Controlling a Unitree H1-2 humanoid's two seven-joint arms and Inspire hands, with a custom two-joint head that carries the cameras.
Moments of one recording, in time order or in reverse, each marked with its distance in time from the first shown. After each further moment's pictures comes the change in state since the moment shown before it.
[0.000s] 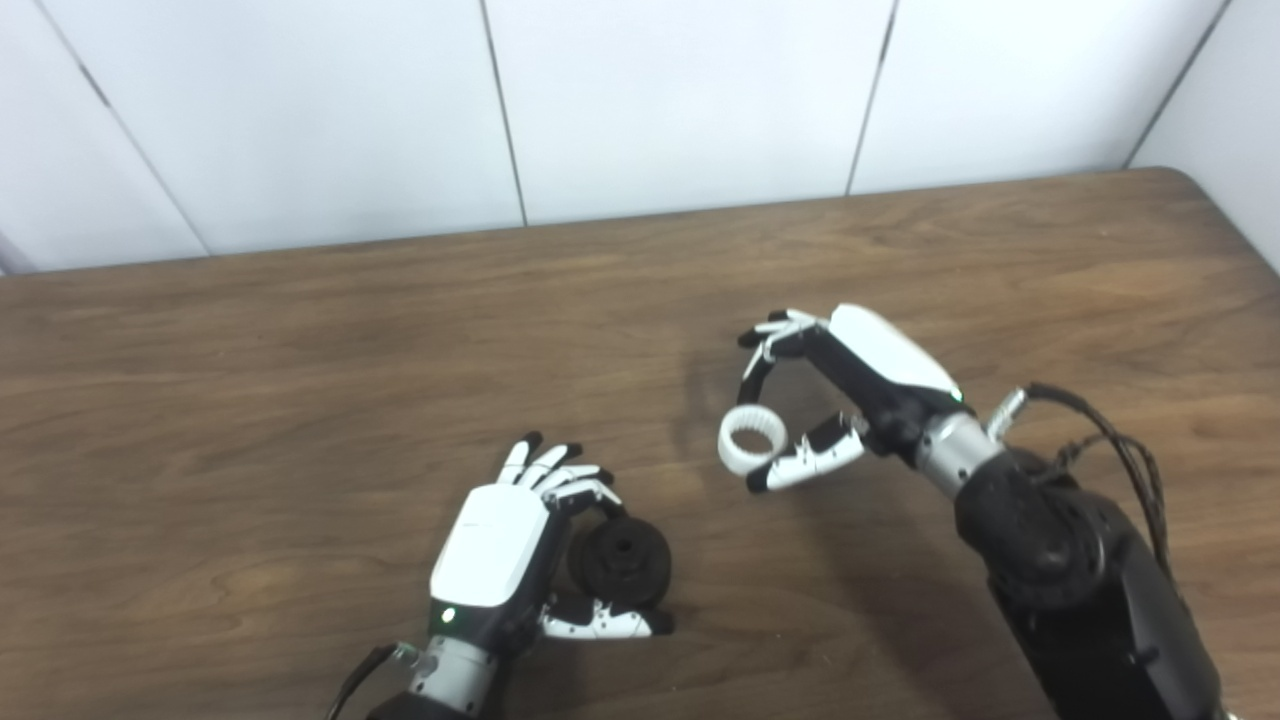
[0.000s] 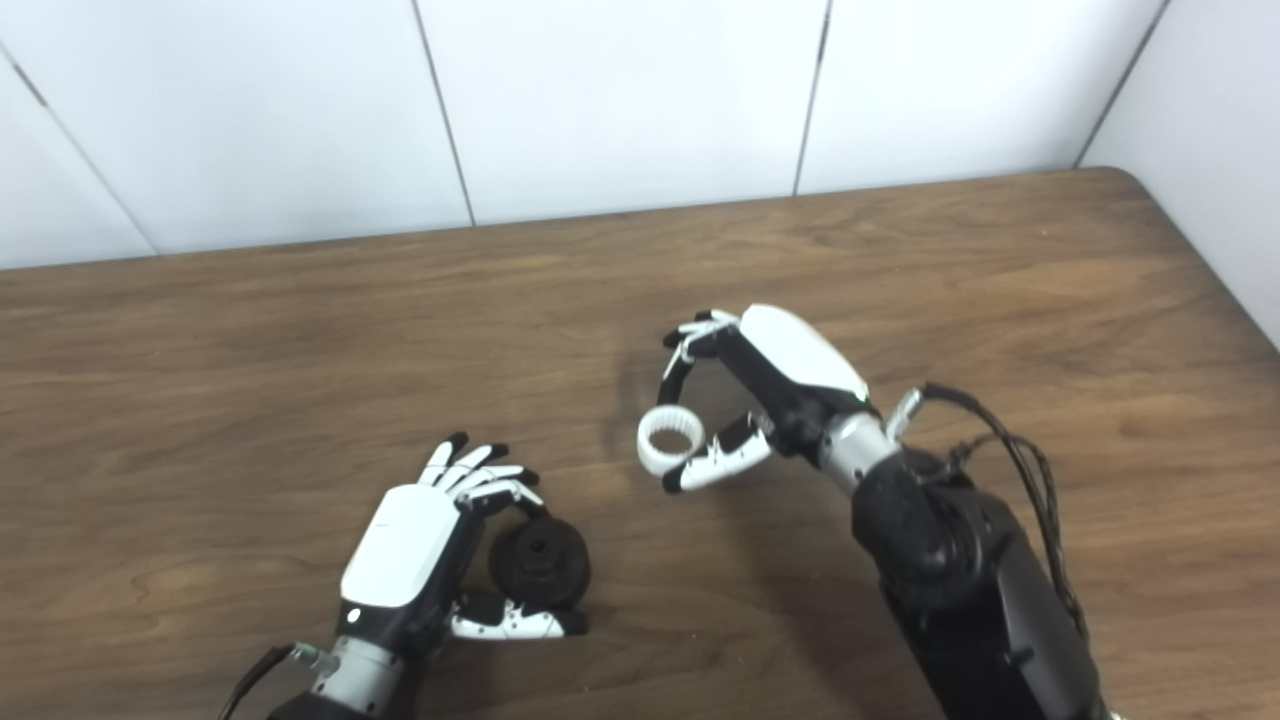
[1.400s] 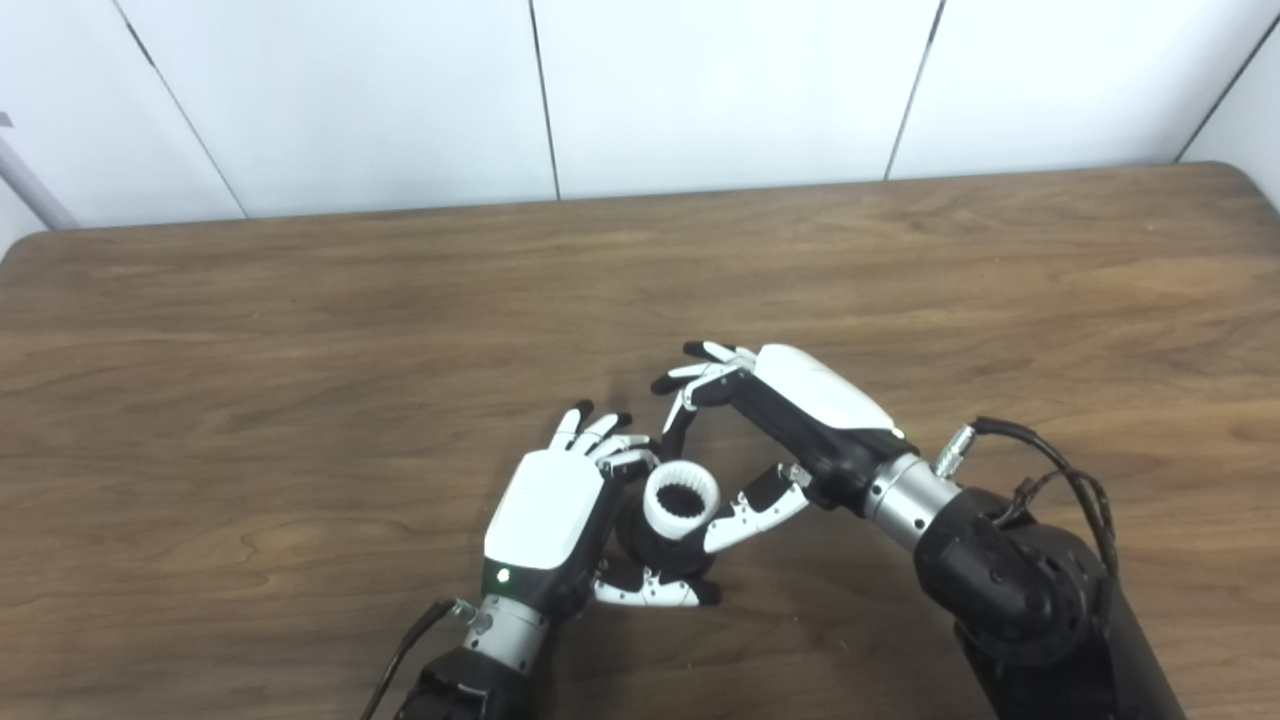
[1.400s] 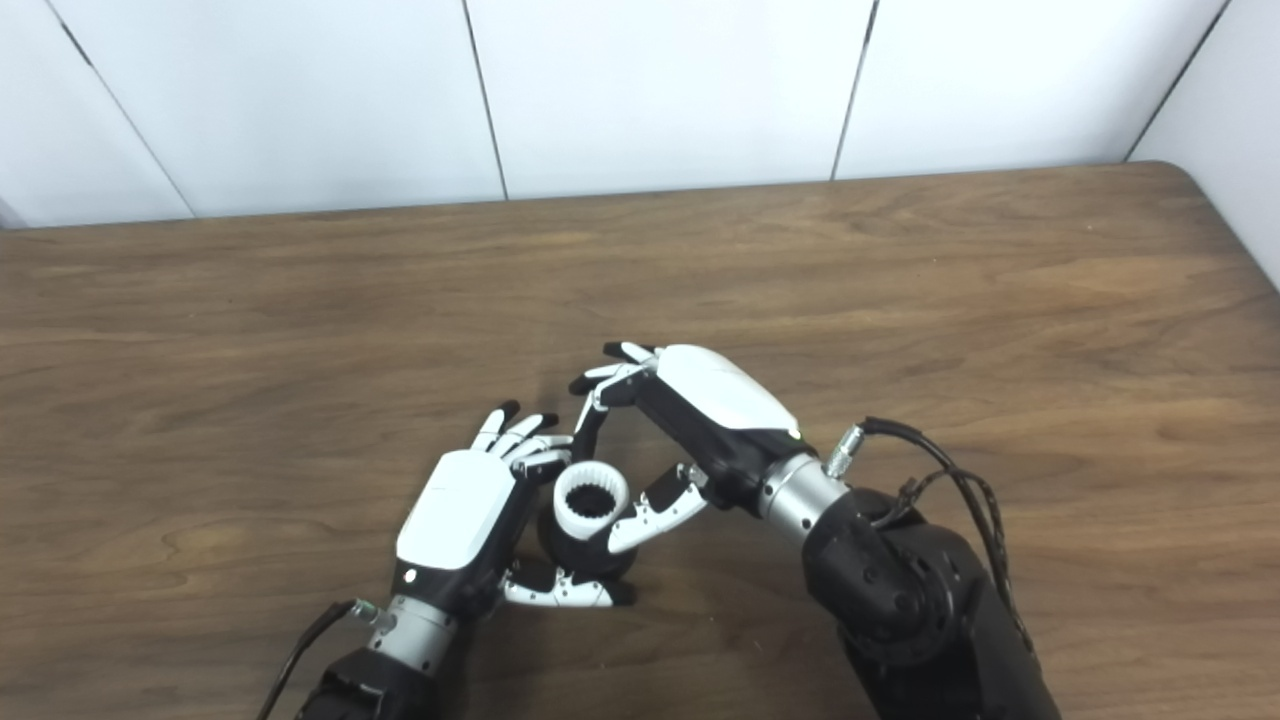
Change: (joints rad) left arm -0.023 -0.035 -0.046 0.017 0.034 0.049 0.014; right arm 0.002 0.094 0.117 -0.081 -0.031 -0.031 0.093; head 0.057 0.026
